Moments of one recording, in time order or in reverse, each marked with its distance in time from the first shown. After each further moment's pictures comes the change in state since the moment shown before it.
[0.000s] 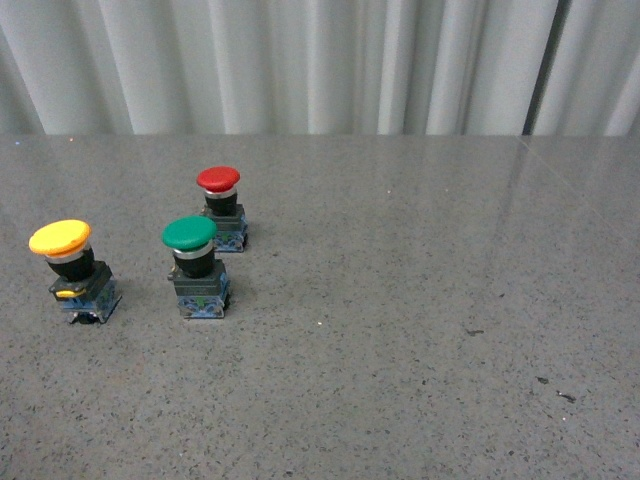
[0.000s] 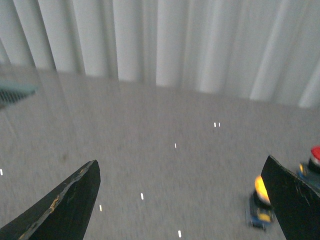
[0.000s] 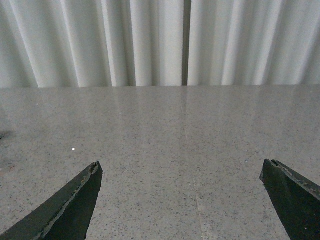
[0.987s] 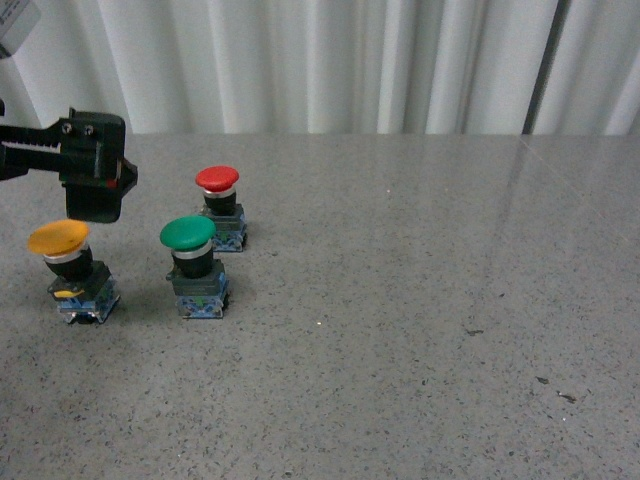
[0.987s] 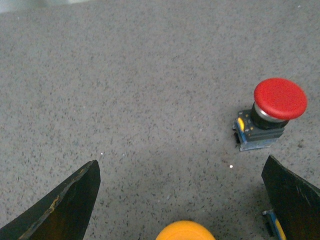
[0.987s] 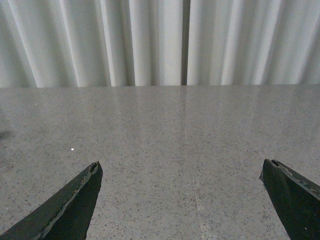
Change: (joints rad) left arm -0.130 1.080 0.471 0.174 0.250 0.089; right arm 0.000 0.000 0.000 0.000 0.000 0.000
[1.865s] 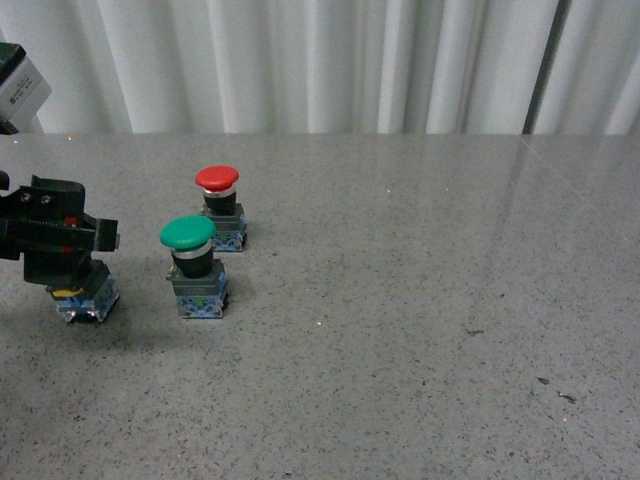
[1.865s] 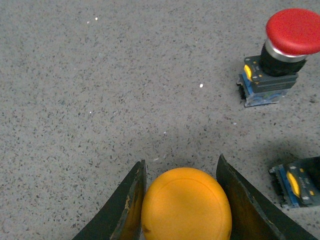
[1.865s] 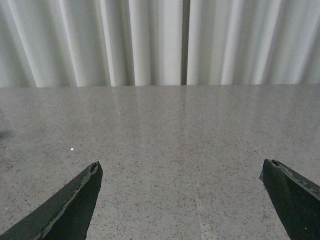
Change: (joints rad) left arm -0.006 0.000 -0.087 0.011 0.000 0.002; right arm 0.000 0.000 0.000 0.000 0.000 0.000
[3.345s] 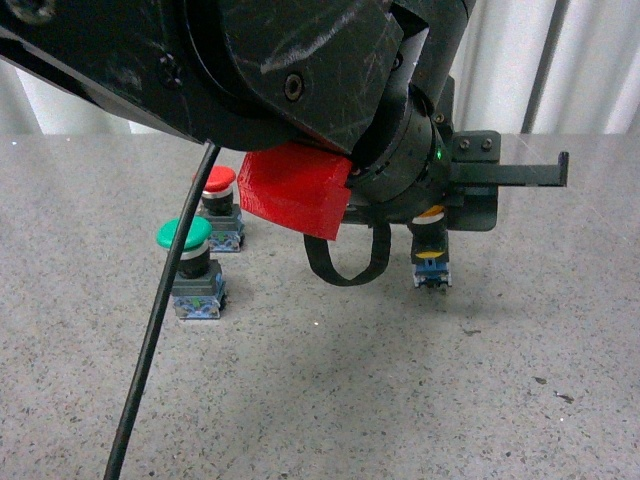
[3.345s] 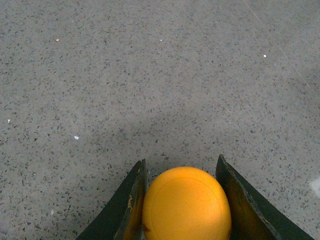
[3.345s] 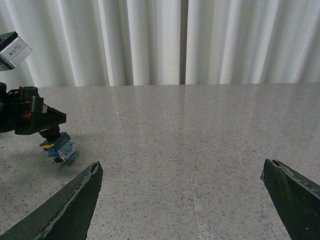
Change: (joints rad) left arm -0.526 0.448 0.564 -0.097 -0.111 -0.350; right arm 0.000 0.000 0.000 0.000 0.000 0.000
